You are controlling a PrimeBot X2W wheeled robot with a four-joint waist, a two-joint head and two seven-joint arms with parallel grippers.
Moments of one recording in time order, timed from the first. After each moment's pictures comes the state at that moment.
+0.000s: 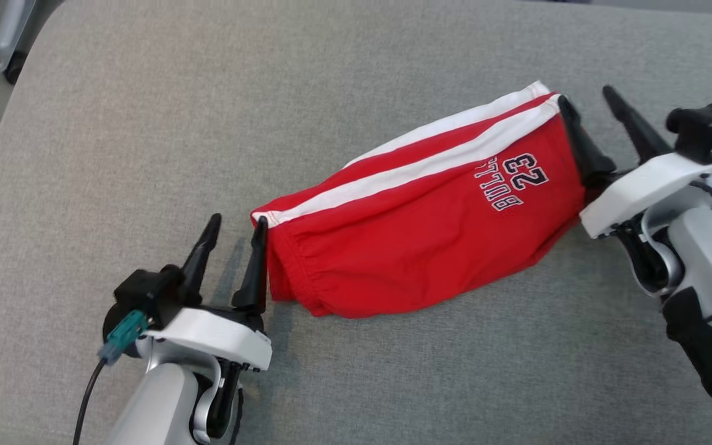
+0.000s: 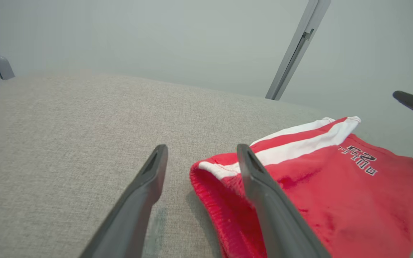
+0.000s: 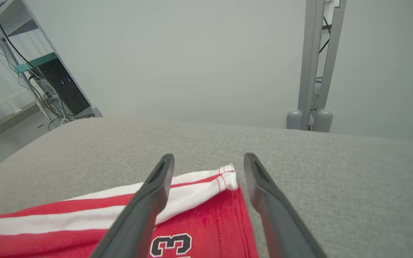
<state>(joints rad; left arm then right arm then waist) -0.29 0.09 -0.29 0.30 -0.45 0.01 -0.24 -0.81 -0.32 0.56 0.71 0.69 0.13 -0.26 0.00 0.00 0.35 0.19</state>
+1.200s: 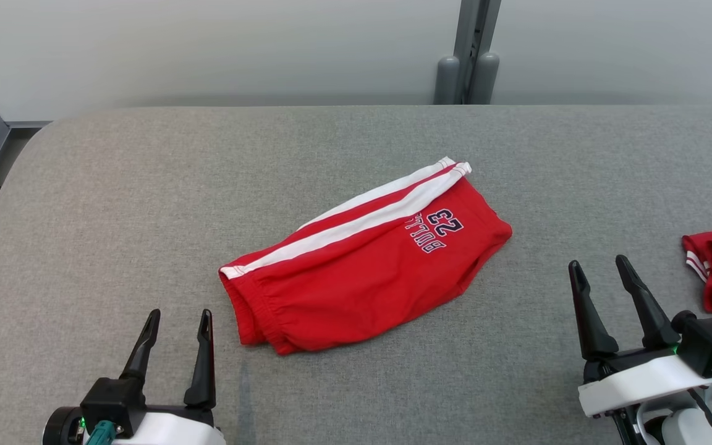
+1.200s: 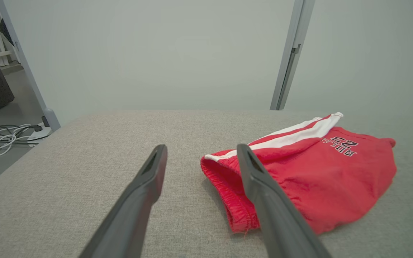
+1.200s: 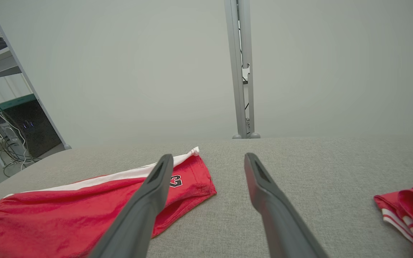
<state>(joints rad) 0.03 0.12 -0.15 0.14 -0.25 0.09 -0.26 -0.12 -0.12 0.11 0.21 0.31 0.13 -0.26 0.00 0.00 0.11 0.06</state>
